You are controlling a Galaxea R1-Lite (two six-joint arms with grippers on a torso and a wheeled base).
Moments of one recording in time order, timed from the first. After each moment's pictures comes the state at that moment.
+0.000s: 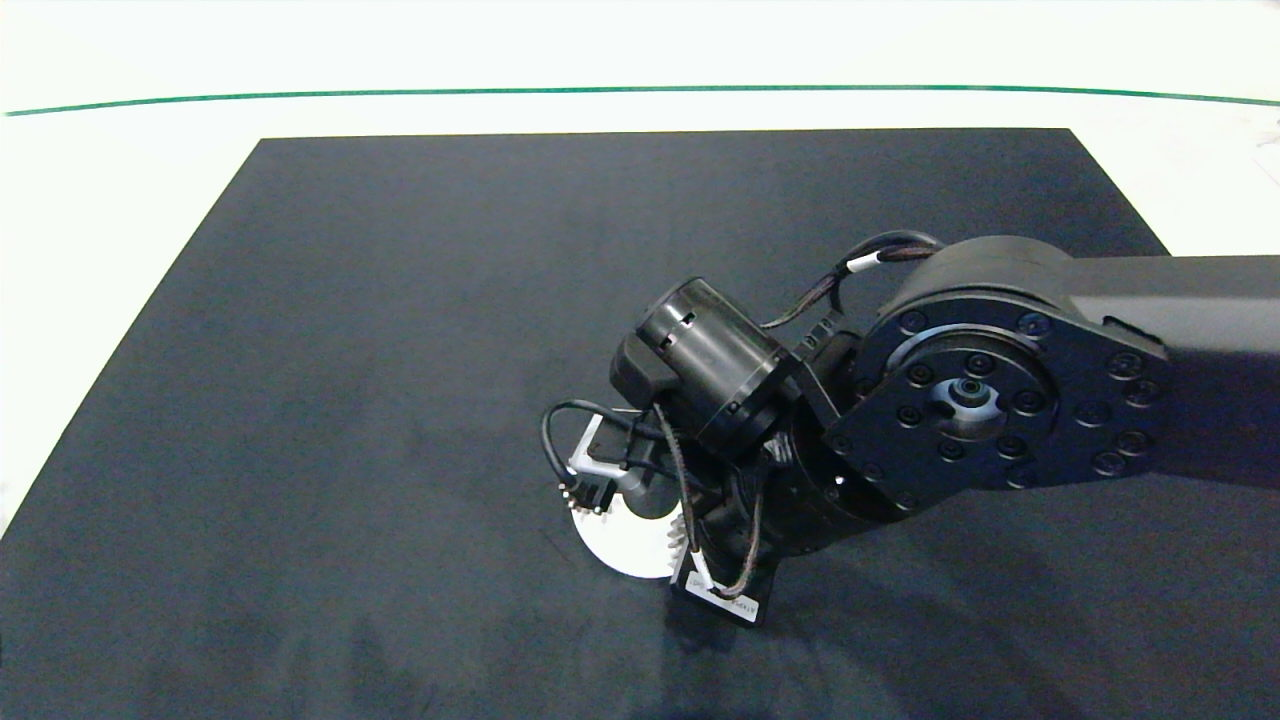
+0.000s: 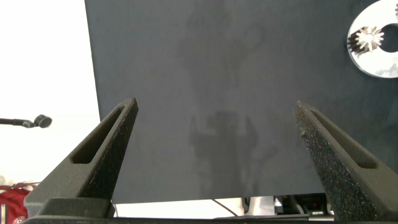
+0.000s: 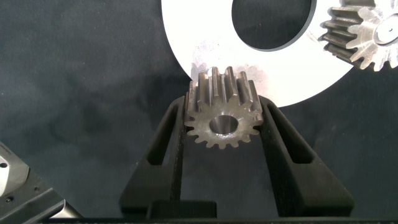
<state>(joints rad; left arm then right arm) -0.05 0.85 -1.36 0.93 0.07 0.15 0.93 2.03 -1.79 0.83 -0.26 -0.37</state>
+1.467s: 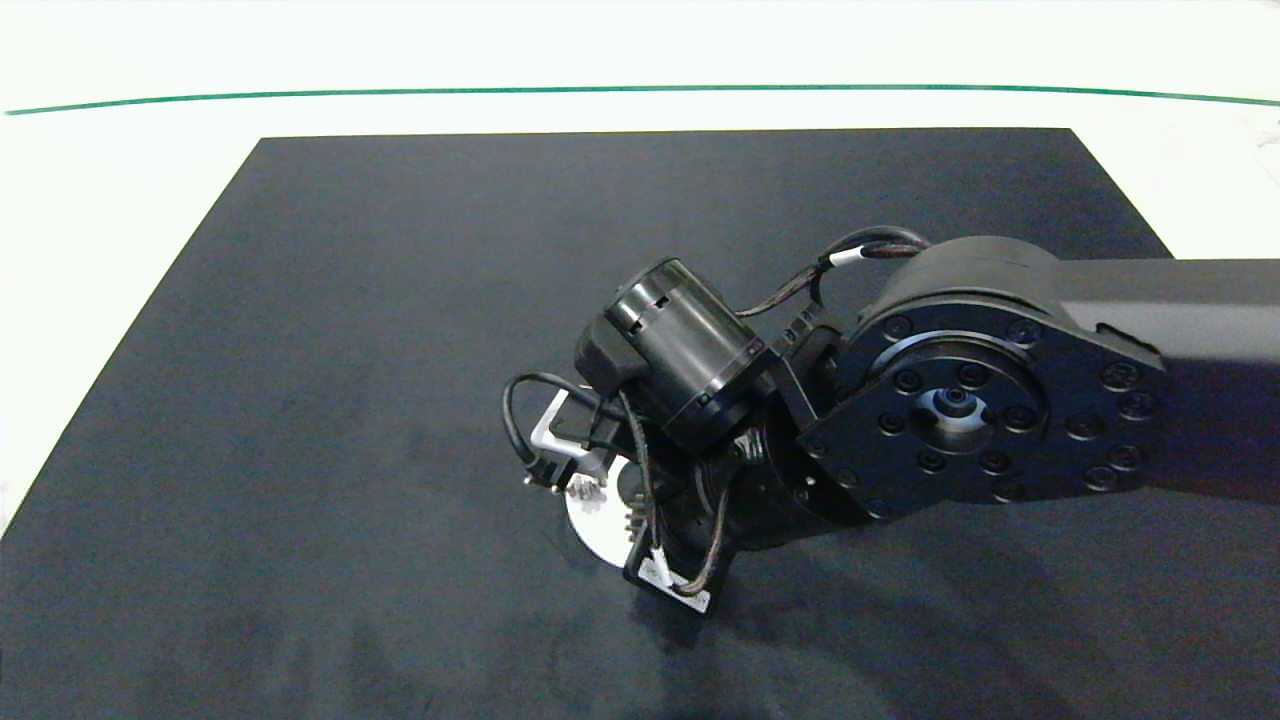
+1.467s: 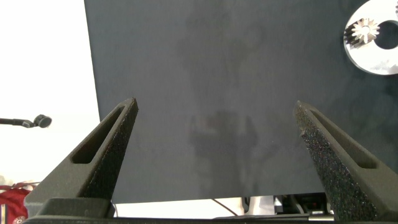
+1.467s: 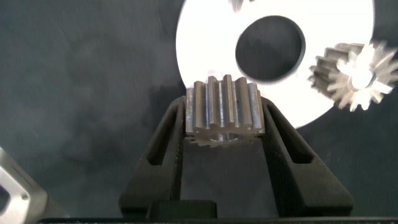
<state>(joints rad) -0.05 0.85 -1.36 0.93 0.07 0.15 0.96 2.05 -1.82 0.75 -0.25 -0.32</state>
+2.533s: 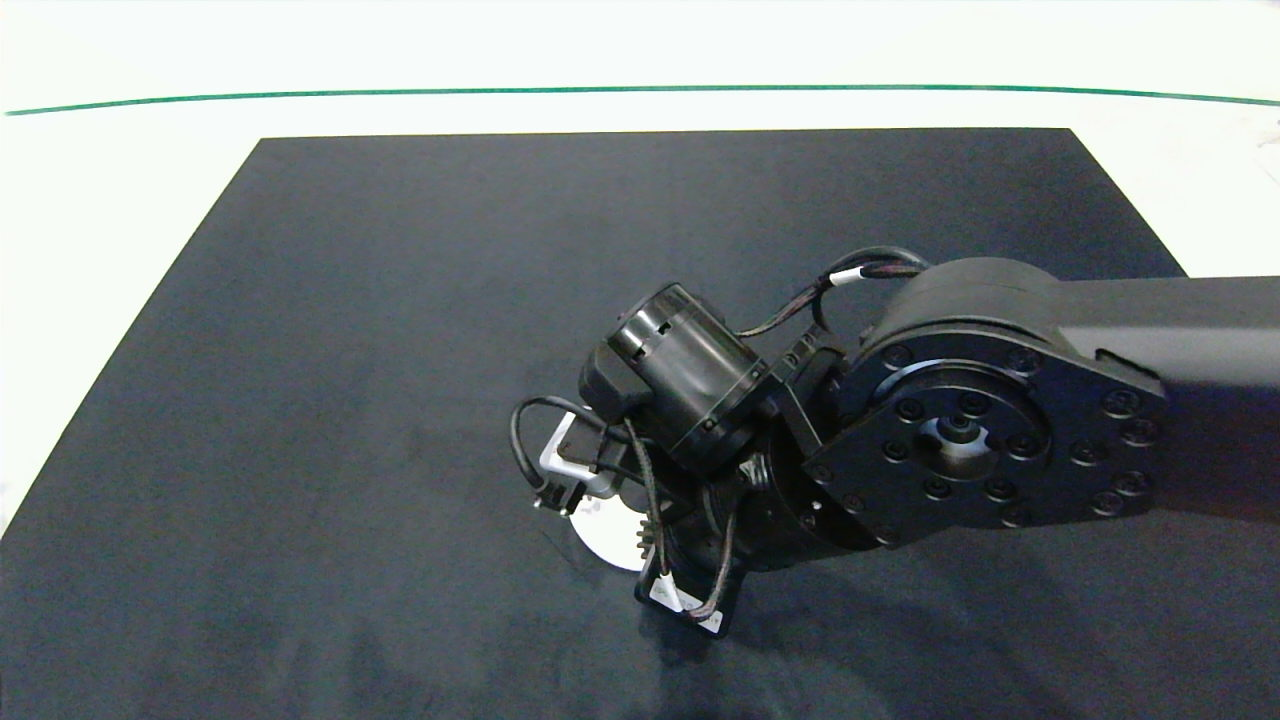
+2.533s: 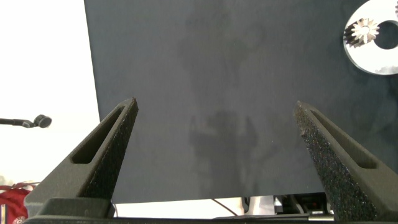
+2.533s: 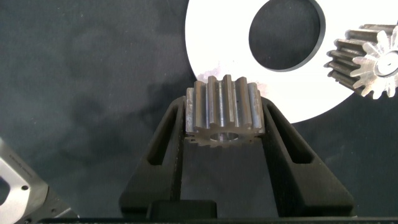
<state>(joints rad) -0.05 0.85 -1.36 0.94 0.07 0.15 0.97 2.03 -1.77 0.75 -0.27 -0.32</state>
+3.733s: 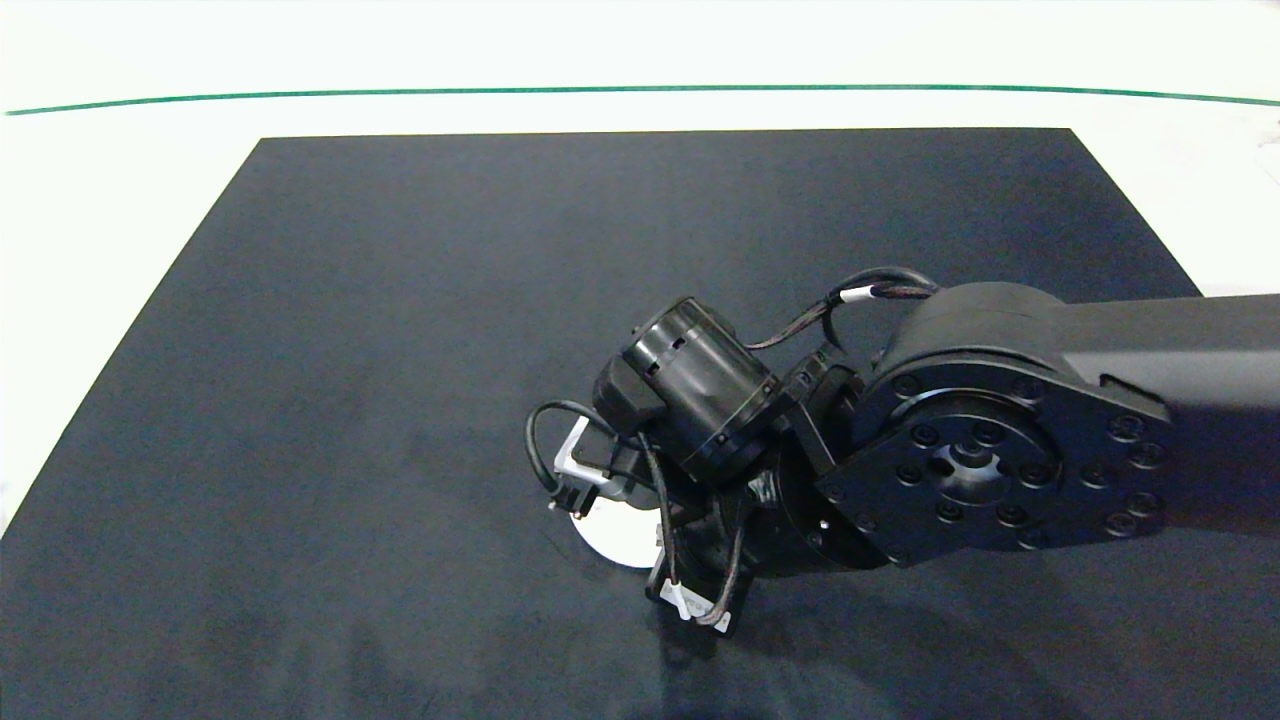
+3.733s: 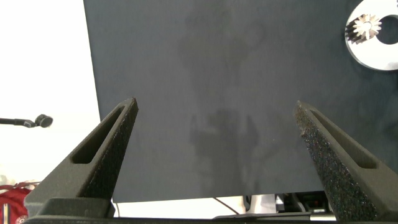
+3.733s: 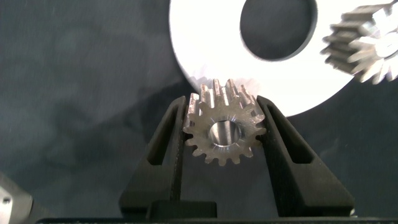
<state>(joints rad) -0.05 0.84 -1.35 0.94 0.07 0.16 0.96 2.01 -1.68 0.67 -0.31 -0.32</state>
